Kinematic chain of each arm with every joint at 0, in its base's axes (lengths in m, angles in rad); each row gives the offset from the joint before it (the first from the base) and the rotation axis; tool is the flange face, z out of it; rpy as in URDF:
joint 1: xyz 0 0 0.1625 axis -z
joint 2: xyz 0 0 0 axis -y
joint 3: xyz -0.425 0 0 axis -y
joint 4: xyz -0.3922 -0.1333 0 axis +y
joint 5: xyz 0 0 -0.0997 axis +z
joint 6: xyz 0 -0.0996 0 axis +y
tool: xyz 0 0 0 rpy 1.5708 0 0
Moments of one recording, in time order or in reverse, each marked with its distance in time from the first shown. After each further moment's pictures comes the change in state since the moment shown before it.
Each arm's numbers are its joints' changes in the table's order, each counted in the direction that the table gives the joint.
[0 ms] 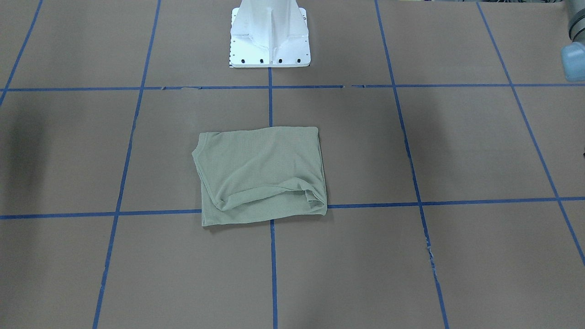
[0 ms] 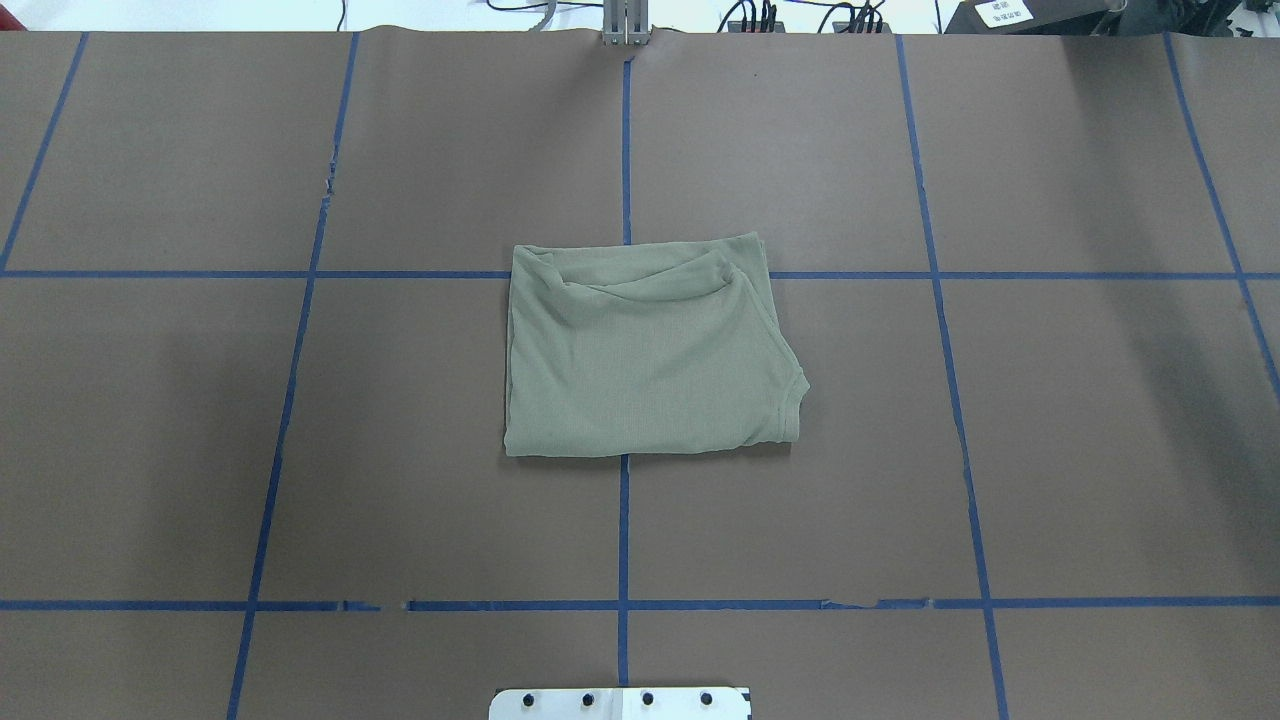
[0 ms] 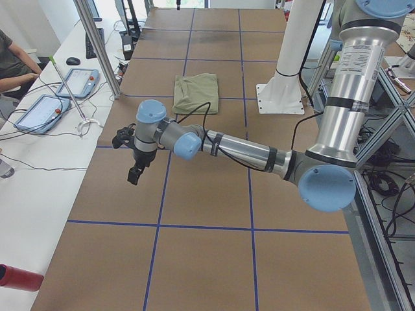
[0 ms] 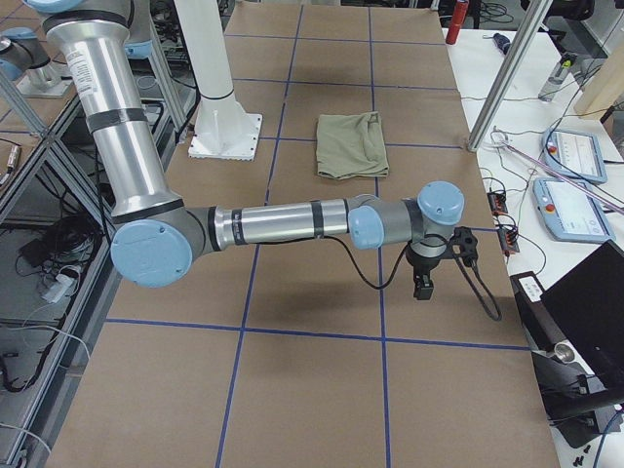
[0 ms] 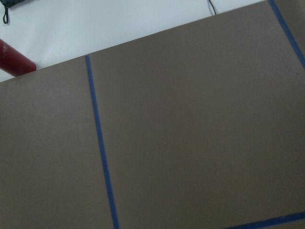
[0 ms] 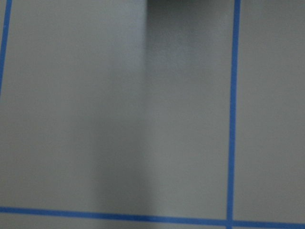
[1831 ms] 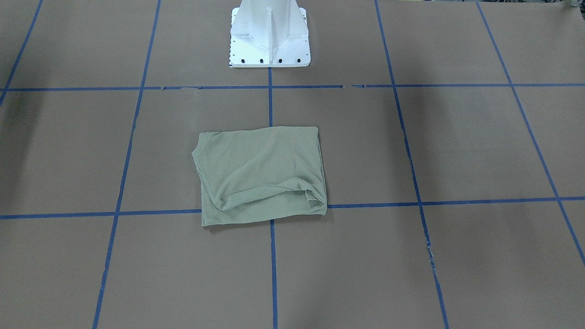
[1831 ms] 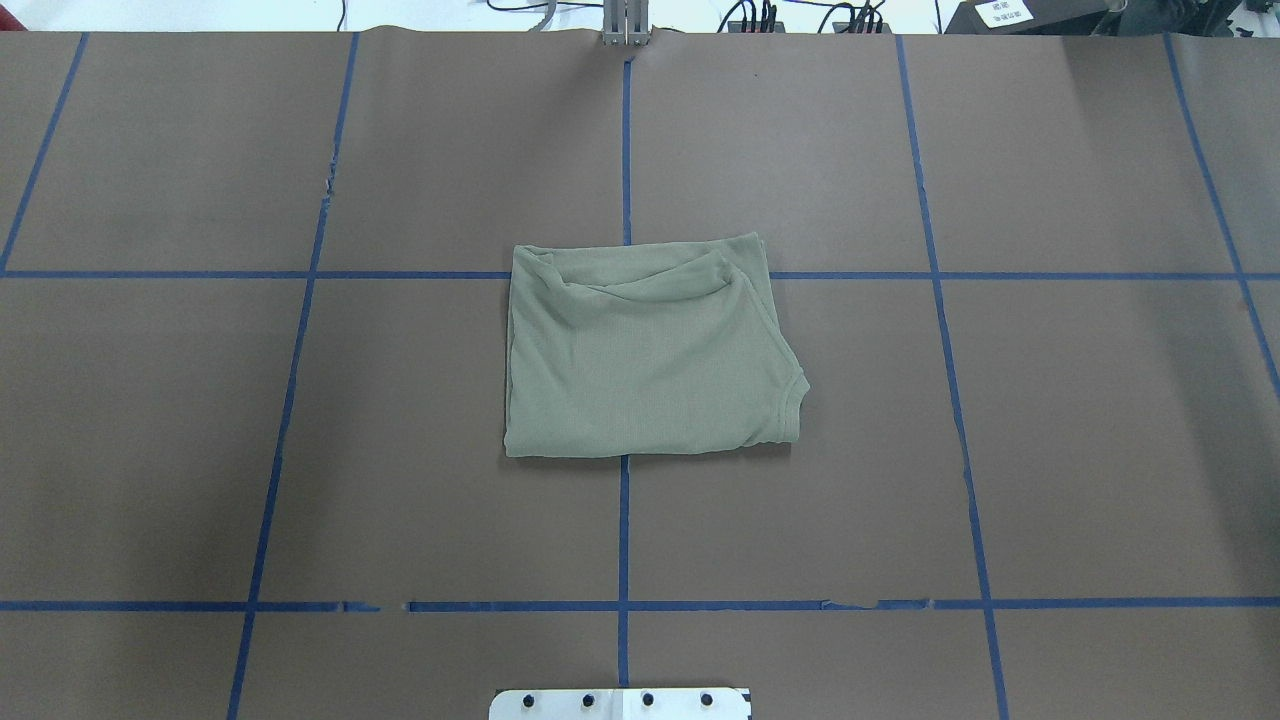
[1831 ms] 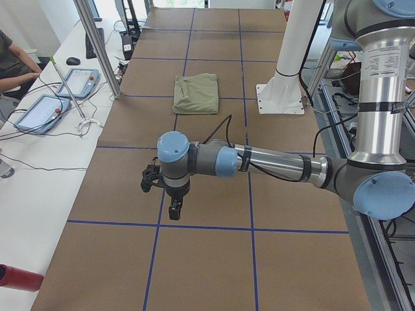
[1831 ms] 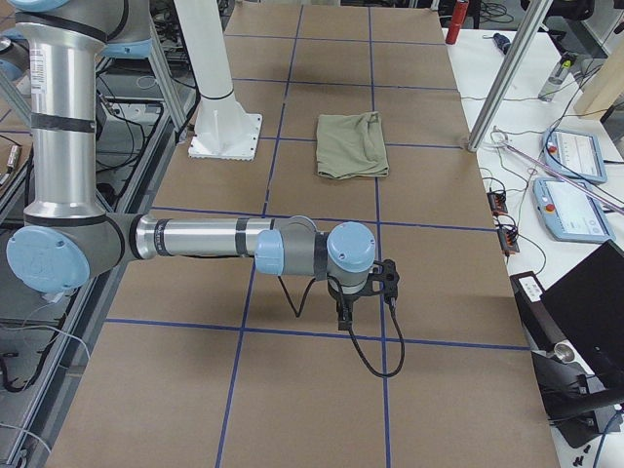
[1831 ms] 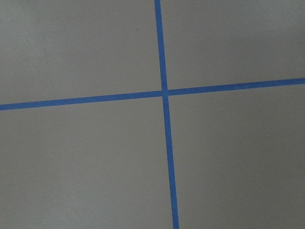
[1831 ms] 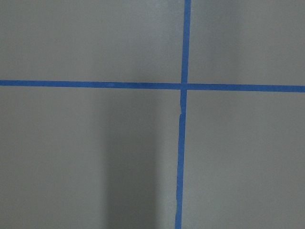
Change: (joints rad) left arm 0.081 0.142 -0.118 -0.334 0.099 0.002; right arm -0.087 -0.299 0.217 0.086 -0.079 0.117
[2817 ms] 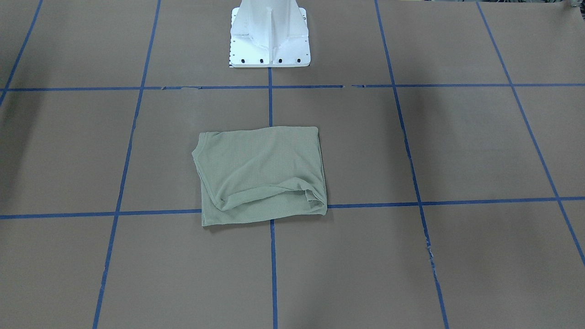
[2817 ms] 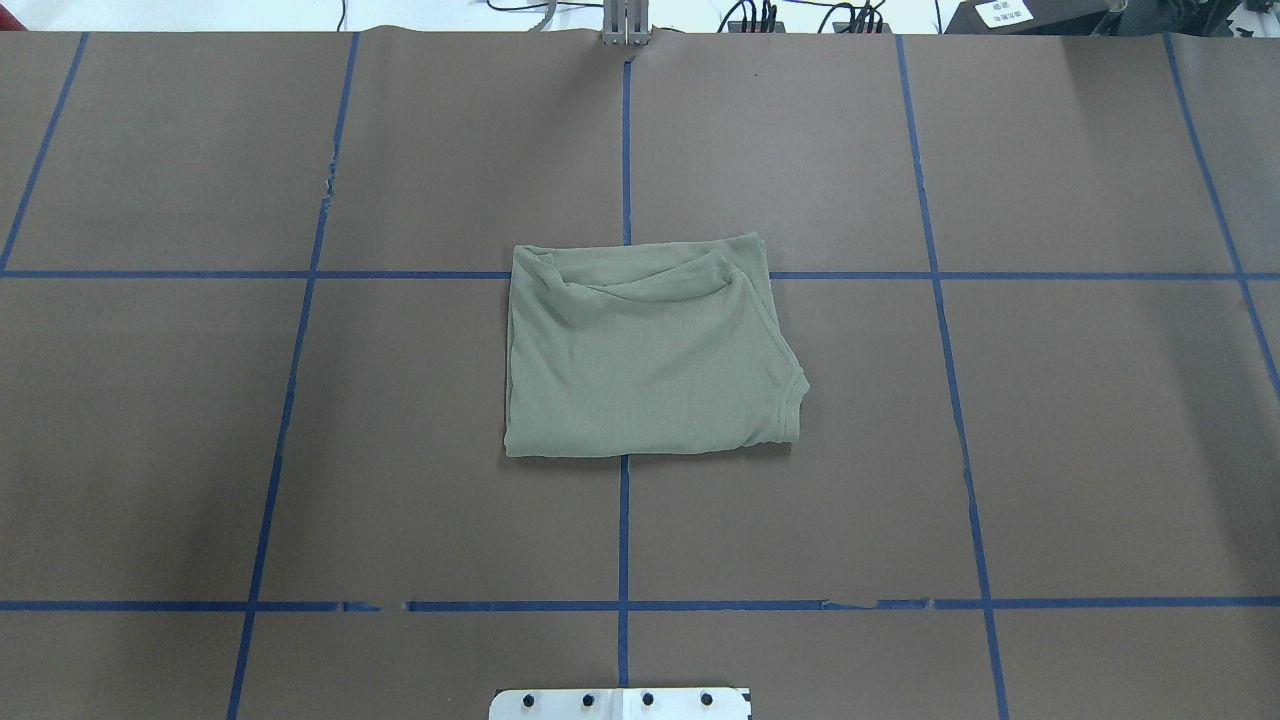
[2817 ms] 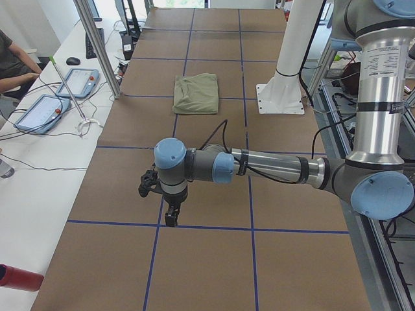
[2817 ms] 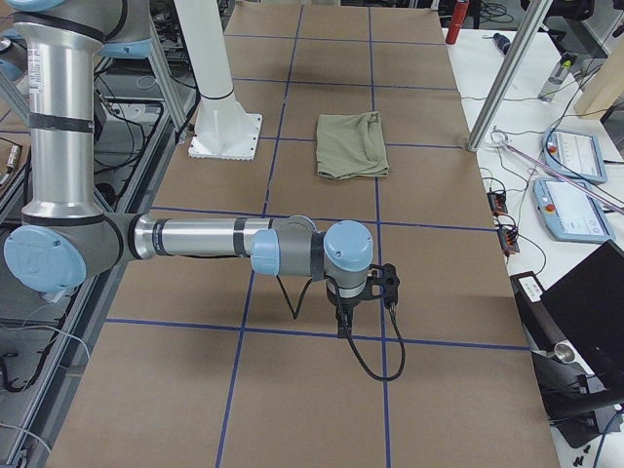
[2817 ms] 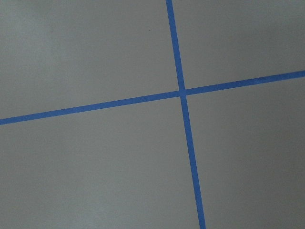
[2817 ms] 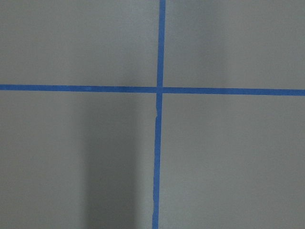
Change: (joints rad) left arm 0.000 0.001 0.060 0.034 0.011 -0.079; right arm -0.027 -0.006 0.011 0.002 0.075 0.002
